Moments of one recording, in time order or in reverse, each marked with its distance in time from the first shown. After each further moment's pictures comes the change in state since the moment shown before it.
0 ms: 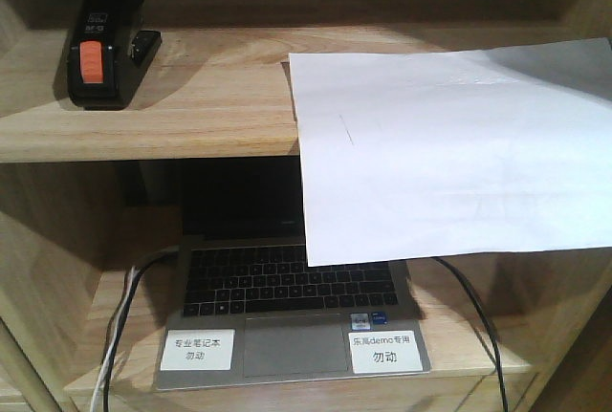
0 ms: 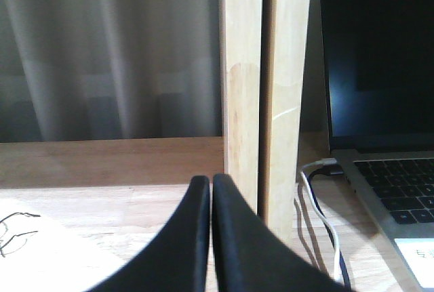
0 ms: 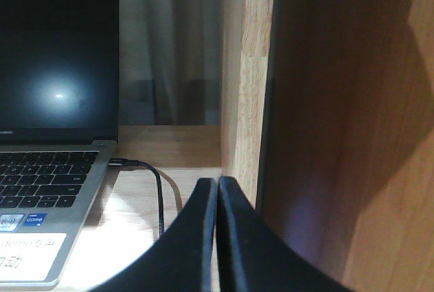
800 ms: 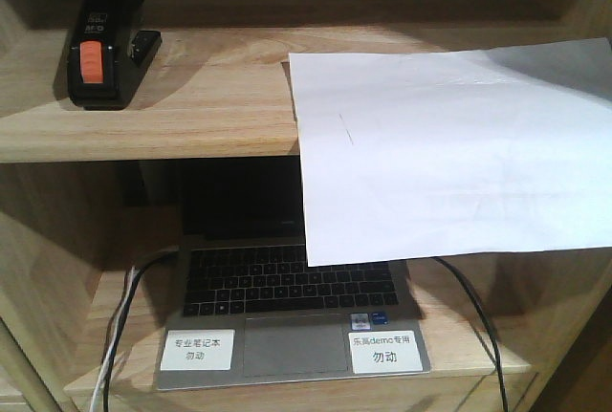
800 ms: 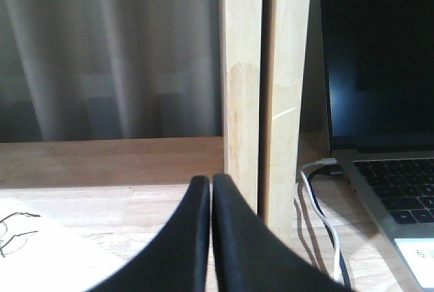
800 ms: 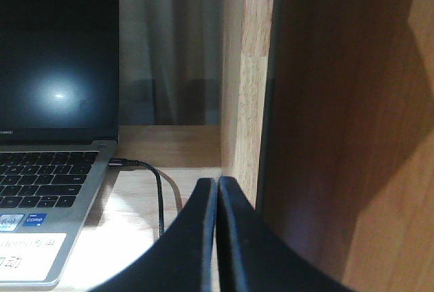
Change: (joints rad) left arm 0.000 0.000 0.000 0.000 0.000 0.000; right arm 0.000 0.000 0.000 0.000 0.000 0.000
